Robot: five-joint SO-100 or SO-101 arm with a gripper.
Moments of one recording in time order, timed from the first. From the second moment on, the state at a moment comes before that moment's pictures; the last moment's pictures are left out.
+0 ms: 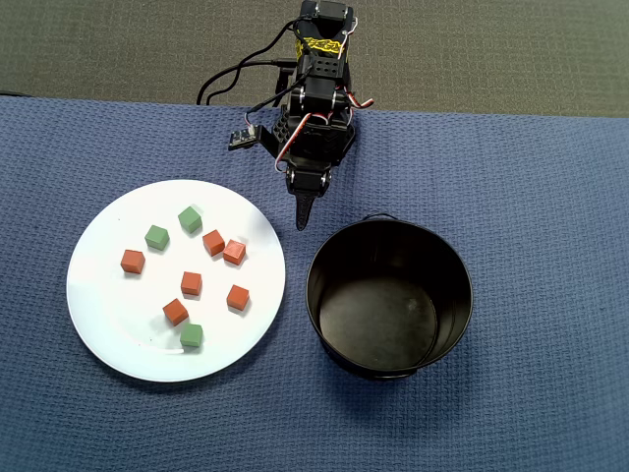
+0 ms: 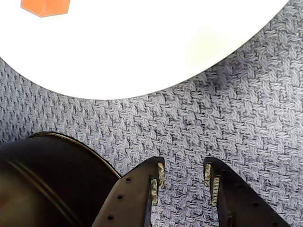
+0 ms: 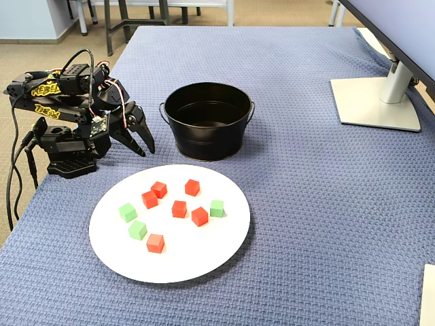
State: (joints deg) arm 5.4 169.6 164.7 63.4 -7.4
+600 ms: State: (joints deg) arm 9.8 162.0 153.2 66.7 -12.7
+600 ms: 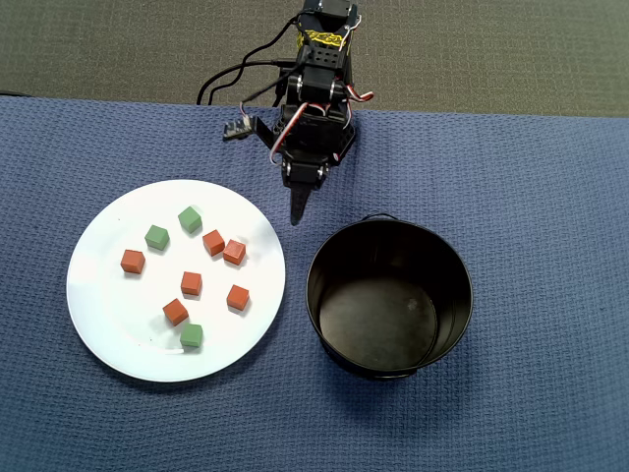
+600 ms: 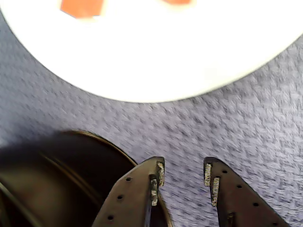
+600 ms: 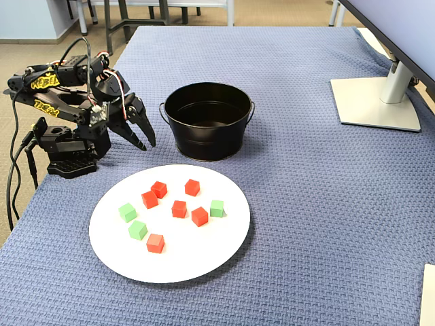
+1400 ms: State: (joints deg) arm 29.2 118.5 130.8 57.9 -13.9
